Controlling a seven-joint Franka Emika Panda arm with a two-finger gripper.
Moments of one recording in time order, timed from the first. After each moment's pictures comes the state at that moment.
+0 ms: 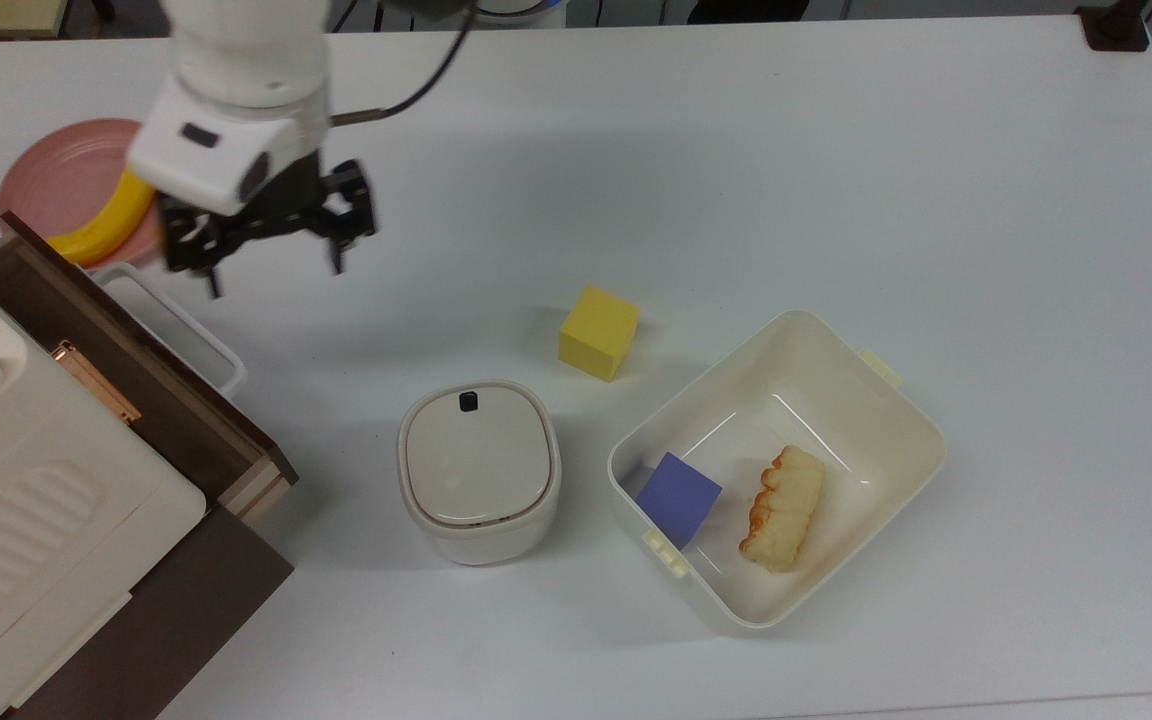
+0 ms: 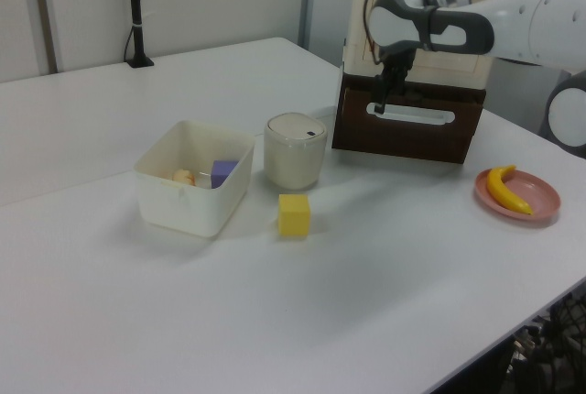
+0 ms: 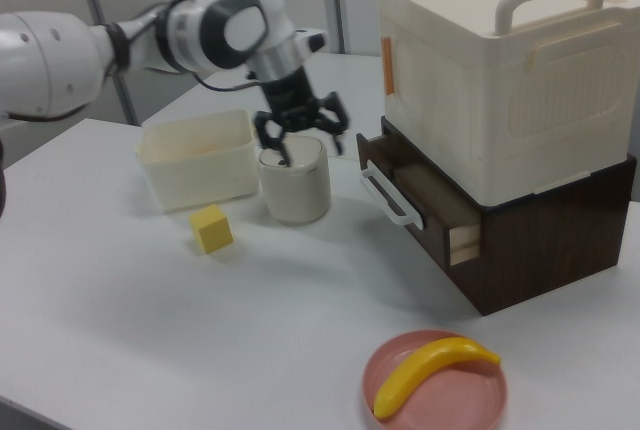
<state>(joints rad) -0.04 0.37 -0.09 -1.40 -0.17 1.93 -0.48</state>
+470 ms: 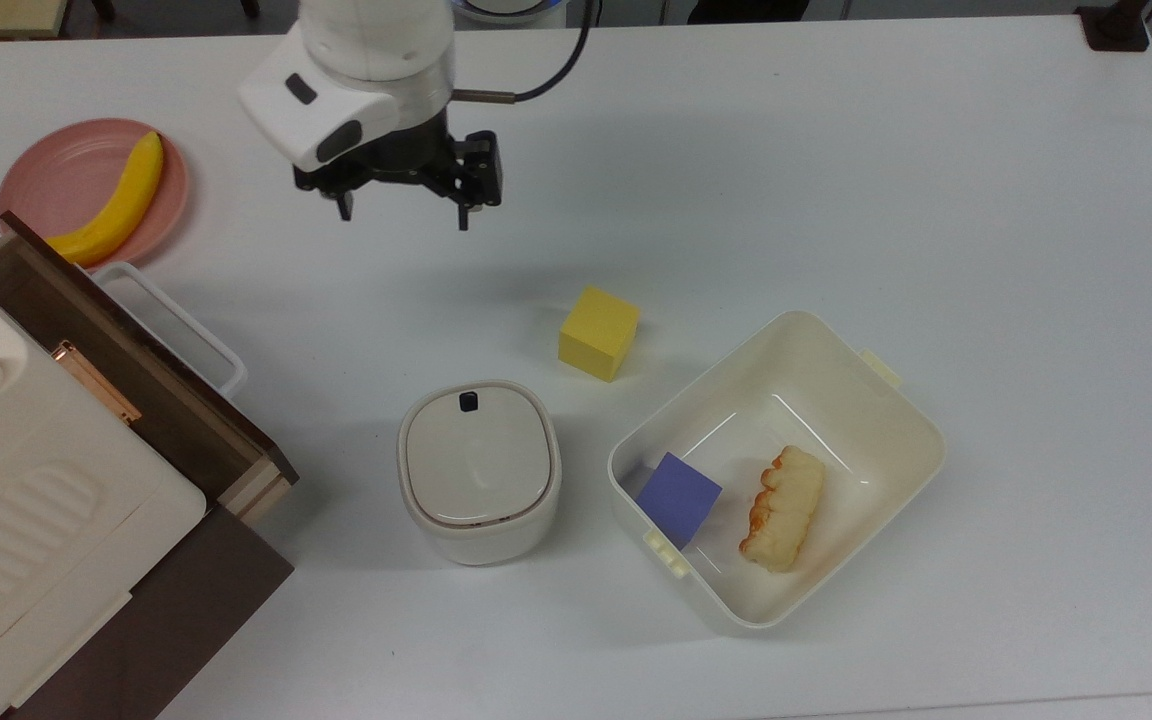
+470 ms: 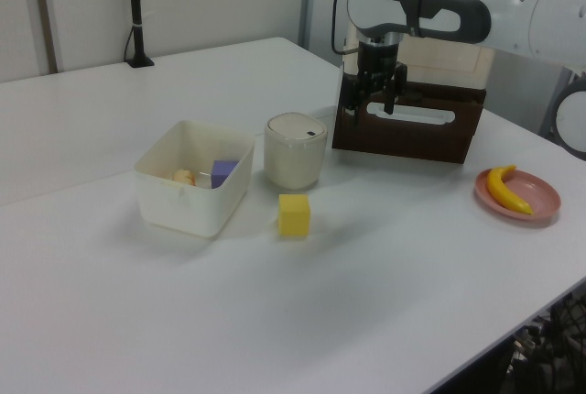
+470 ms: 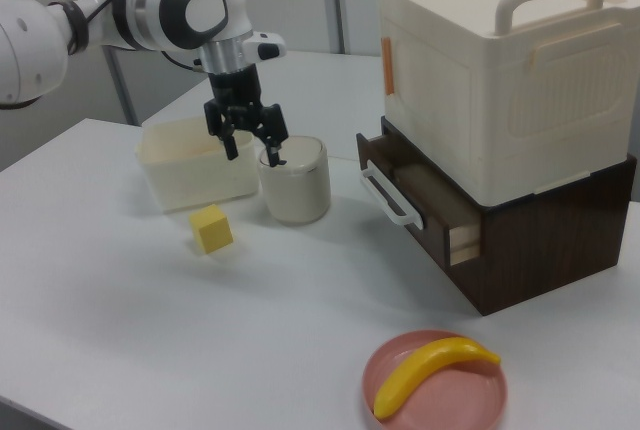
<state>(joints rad) 0.06 0.33 -0.09 -1.40 -0.07 1.70 0.01</state>
